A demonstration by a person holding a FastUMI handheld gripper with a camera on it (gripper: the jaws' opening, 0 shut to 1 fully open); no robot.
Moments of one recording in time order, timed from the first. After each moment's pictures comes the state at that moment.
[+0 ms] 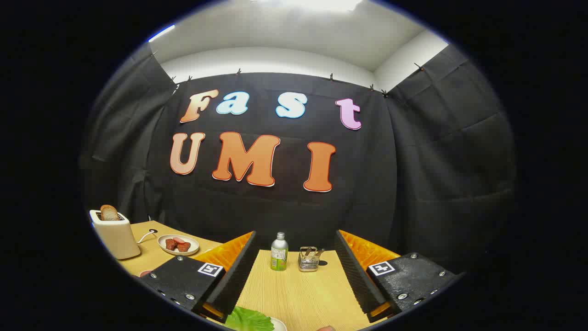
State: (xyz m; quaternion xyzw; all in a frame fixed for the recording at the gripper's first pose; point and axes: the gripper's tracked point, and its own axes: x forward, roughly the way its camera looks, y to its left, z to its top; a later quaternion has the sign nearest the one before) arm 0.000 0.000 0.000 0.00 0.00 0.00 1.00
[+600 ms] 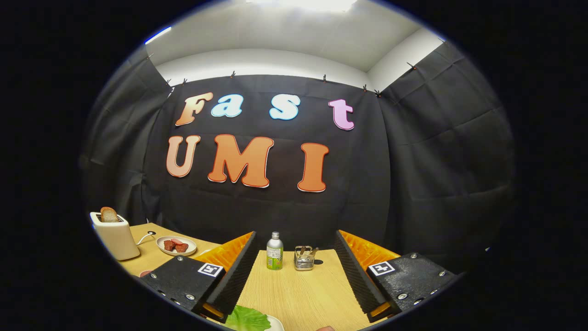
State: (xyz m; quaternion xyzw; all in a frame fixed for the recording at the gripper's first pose) arm -0.010 -0.015 -0.002 0.00 0.00 -0.01 1.00
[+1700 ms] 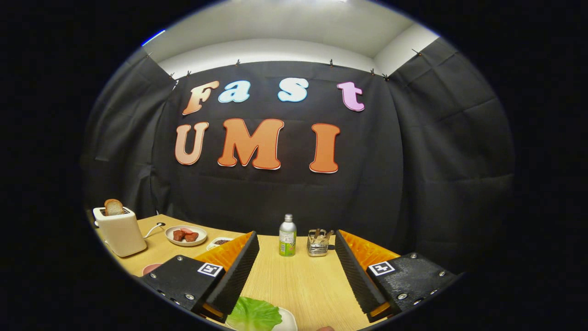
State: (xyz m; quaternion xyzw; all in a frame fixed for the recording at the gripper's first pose) arm -0.005 0.013 -0.058 0.03 0.06 0.03 1.00
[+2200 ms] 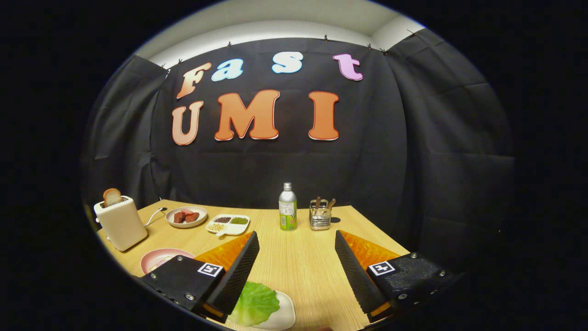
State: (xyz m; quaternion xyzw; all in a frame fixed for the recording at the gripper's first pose) arm -0.007 0.009 -0.127 0.03 0.17 0.05 0.98
